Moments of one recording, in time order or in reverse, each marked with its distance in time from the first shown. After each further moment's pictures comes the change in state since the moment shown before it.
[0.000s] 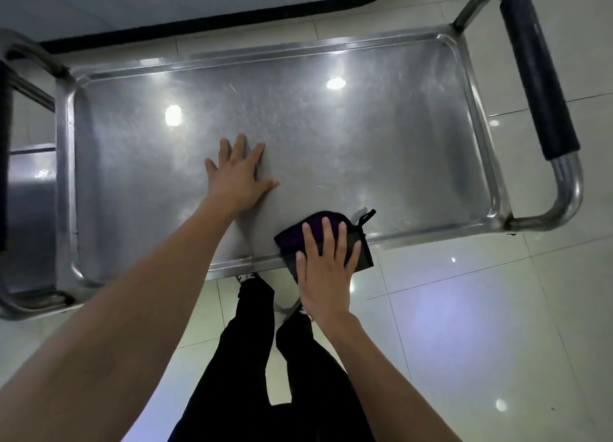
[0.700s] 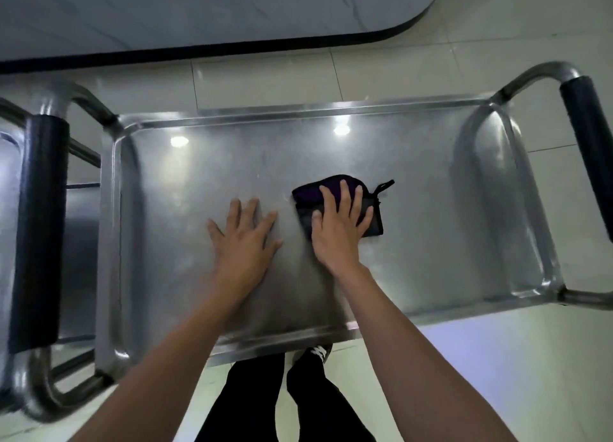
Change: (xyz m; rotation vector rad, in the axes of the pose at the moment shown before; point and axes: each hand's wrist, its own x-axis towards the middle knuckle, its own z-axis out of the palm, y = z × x) left_hand 0.004 -0.087 -0.012 -0.047 0.056 0.007; right_hand 0.219 -0.103 -0.017 0.128 0.023 0.071
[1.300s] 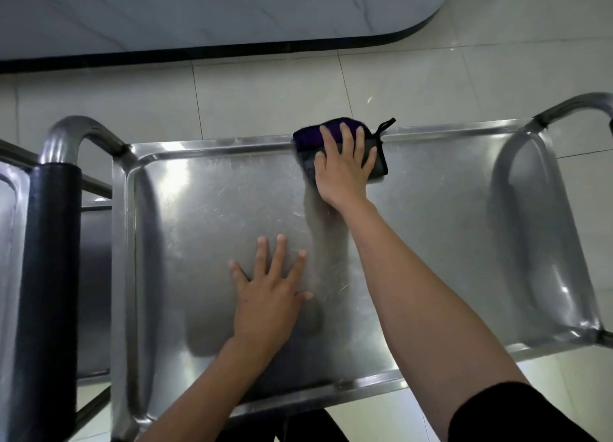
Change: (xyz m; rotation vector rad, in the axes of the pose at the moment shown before) left_hand 0.007 -0.006 -0.008 0.073 -0.061 0.141; right_hand 0.176 -0.079 -0.015 -0.059 -0.011 -0.054
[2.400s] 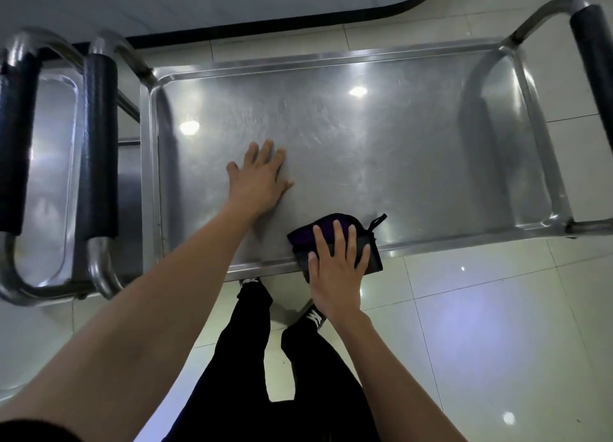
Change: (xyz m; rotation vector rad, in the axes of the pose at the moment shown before) left_hand -0.027 -0.011 0.014 0.012 0.010 -0.102; right_hand -0.408 0.066 0.067 -0.079 -0.130 0.024
